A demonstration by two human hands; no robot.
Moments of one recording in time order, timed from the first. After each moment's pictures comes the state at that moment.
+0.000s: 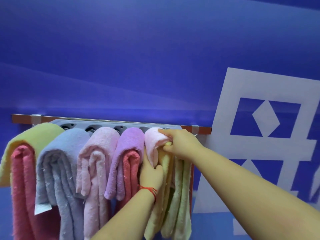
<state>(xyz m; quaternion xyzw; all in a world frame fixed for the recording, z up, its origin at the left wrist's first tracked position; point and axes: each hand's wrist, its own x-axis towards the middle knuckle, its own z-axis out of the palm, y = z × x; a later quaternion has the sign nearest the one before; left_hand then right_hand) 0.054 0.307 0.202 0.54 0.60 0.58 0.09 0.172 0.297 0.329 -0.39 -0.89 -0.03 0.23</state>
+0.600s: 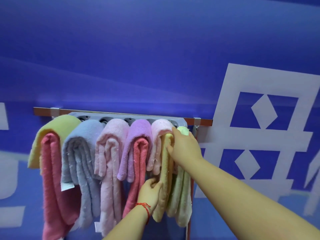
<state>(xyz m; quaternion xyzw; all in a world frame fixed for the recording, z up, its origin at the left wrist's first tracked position) 0.064 0.238 0.128 0.44 0.62 0.56 0.32 0.171 0.251 0.288 -0.48 -0.82 -0.09 0.29</state>
